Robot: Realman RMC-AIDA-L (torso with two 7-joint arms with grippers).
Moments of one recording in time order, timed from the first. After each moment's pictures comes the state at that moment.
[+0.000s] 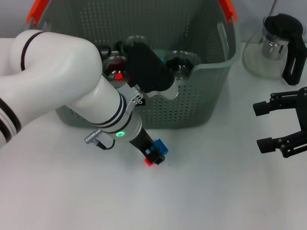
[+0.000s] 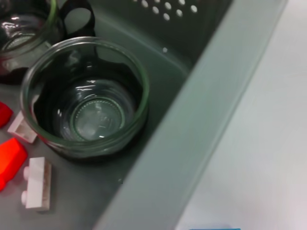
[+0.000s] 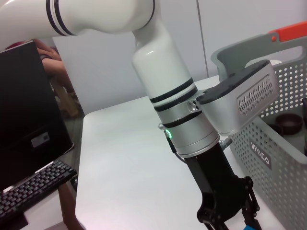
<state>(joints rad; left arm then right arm) -0.70 -2.18 1.70 1.05 2.61 1.16 -2.60 0.58 1.96 -0.79 -1.08 -2.05 -1.98 1.72</state>
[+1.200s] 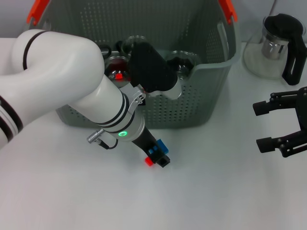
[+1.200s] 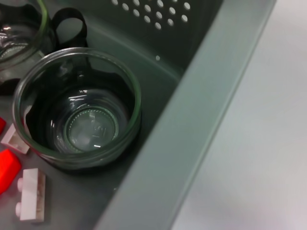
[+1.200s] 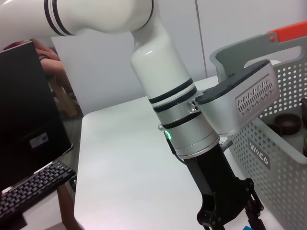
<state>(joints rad) -0.70 -2.18 1.71 1.05 2.59 1.15 -2.59 0.57 1.97 -0.79 -1.08 -2.05 -1.98 1.72</state>
